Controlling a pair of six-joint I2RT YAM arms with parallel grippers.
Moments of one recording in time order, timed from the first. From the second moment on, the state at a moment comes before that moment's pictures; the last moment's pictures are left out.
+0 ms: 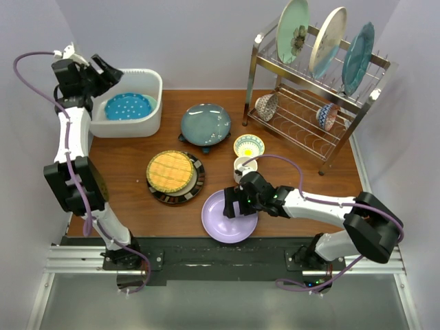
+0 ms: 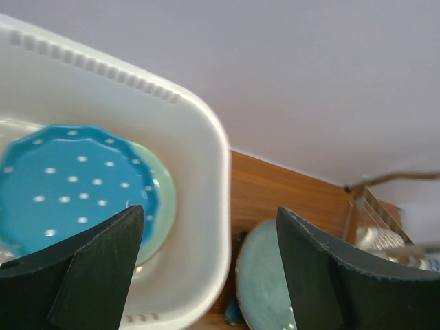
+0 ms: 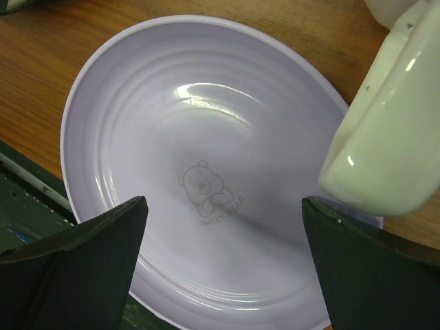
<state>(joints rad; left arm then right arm) 0.31 1.81 1.71 -0.18 0.39 -0.49 0.91 1.37 0.63 -0.16 -0.02 0.65</state>
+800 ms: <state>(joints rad) -0.03 1.56 1.33 -0.18 0.52 -0.34 0.91 1.18 0.63 -0.26 0.01 0.65</state>
